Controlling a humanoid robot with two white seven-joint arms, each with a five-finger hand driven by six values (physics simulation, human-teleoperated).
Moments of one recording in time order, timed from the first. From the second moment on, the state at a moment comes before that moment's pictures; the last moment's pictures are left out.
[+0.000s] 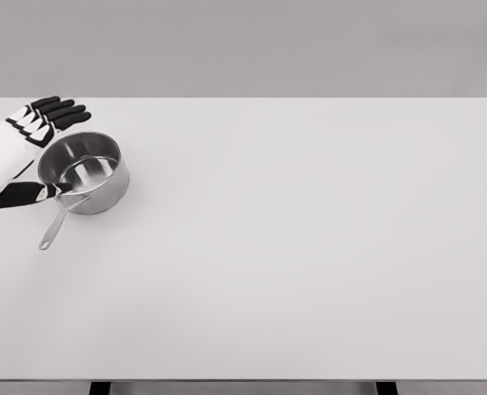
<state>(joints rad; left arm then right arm) 0.01 0.71 0.10 -1.80 -0.38 -0.61 -0.17 0.06 0.00 -0.08 0.05 -0.27 -0.07 0.21</state>
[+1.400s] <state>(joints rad) 0.03 0.52 0.00 -1.80 -0.82 -0.61 -0.29 0.06 0.00 -0.08 0.05 -0.27 -0.07 0.21</state>
